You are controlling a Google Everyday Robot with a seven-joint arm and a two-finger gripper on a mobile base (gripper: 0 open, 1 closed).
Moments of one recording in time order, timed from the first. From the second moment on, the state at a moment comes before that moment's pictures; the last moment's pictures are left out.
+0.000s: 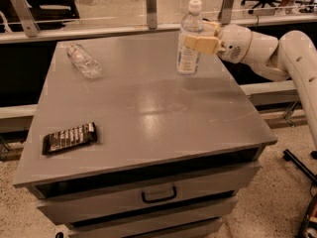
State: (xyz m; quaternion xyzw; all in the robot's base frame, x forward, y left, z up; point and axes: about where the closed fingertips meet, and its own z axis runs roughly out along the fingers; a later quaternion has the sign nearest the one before) arm 0.684 -0.095 0.985 -0.40 0.50 0.44 0.63
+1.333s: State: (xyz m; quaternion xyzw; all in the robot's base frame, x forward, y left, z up) arm 0.671 -0.143 0.958 -0.39 0.53 0.42 0.63
